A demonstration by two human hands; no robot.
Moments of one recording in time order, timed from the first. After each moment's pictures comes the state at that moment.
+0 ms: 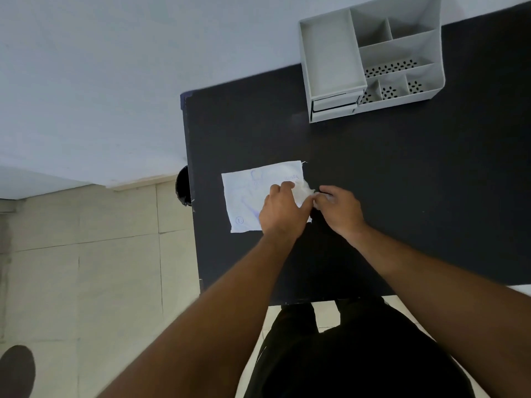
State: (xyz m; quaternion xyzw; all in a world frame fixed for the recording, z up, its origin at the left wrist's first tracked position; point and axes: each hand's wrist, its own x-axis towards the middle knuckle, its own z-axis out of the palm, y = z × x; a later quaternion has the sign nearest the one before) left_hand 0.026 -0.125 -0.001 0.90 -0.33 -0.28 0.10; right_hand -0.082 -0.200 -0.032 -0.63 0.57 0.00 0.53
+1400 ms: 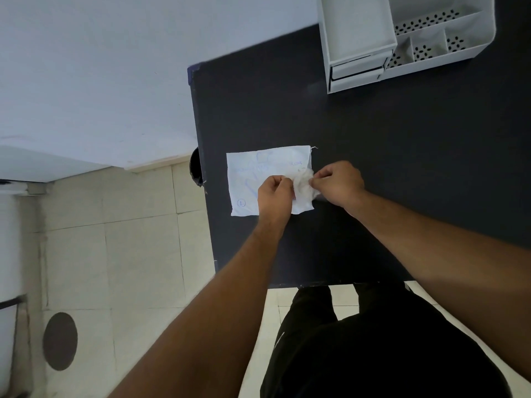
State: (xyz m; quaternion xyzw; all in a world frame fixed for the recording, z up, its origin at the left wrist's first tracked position) left_hand 0.048 -0.099 -0.009 0.82 -0.01 -0.39 0.41; right_hand -0.044 -0.201 -0.034 -0.64 0.57 0.08 0.50
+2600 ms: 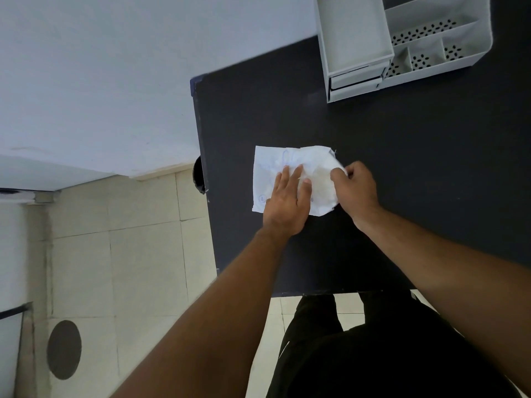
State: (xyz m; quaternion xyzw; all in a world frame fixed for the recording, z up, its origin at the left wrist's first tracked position) left_hand 0.052 -0.099 -0.026 0.84 -0.35 -0.38 0.18; right_hand -0.059 -0.201 -0.033 -0.51 0.62 -0.12 0.58
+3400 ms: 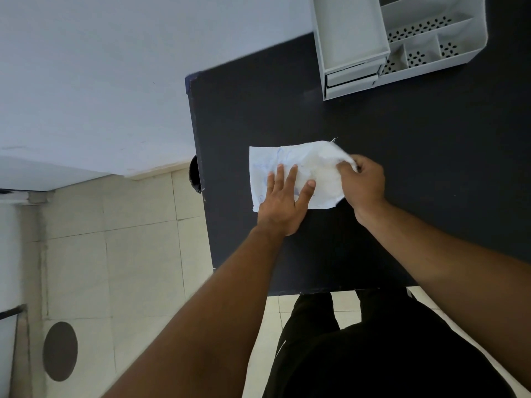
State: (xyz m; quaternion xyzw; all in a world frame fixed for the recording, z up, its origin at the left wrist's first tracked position) left_hand 0.055 -0.095 -0.029 0.83 -0.36 -0.41 0.08; right_hand -0.068 -0.211 -0.043 -0.48 0.64 -0.18 0.58
